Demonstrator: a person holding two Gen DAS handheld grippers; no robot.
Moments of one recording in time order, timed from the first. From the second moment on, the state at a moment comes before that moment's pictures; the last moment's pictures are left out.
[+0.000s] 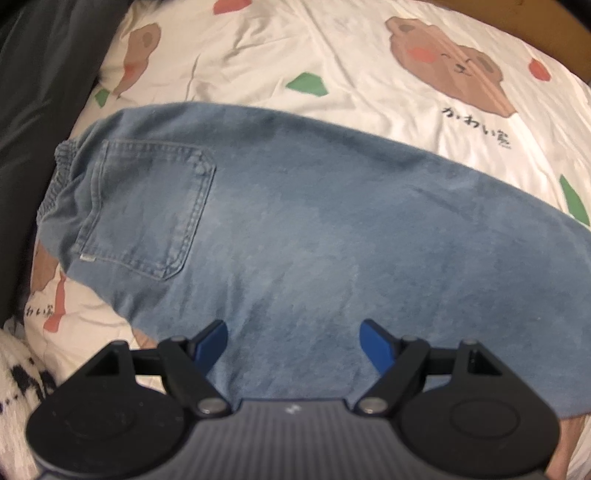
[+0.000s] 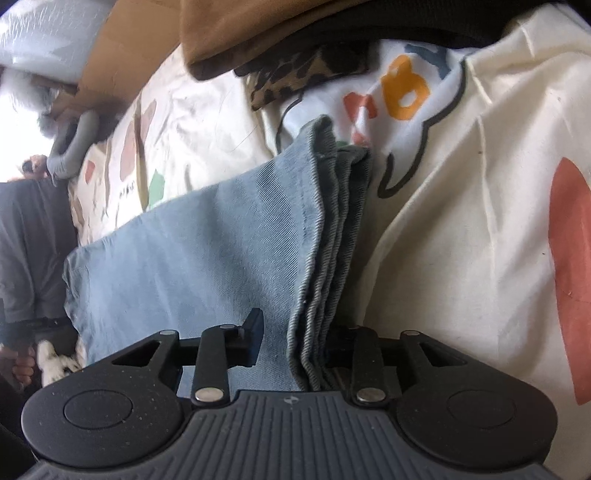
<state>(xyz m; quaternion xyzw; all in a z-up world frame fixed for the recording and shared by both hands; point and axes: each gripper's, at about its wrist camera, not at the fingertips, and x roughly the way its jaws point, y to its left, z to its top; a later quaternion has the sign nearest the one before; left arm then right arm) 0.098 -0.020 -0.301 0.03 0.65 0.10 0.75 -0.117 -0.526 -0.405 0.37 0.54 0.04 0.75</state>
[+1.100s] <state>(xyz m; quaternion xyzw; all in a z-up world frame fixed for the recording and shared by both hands) 0.094 -0.016 -0.306 -0.01 0.61 0.08 0.79 -0.088 -0.508 -0.207 0.26 0.45 0.05 0.85</state>
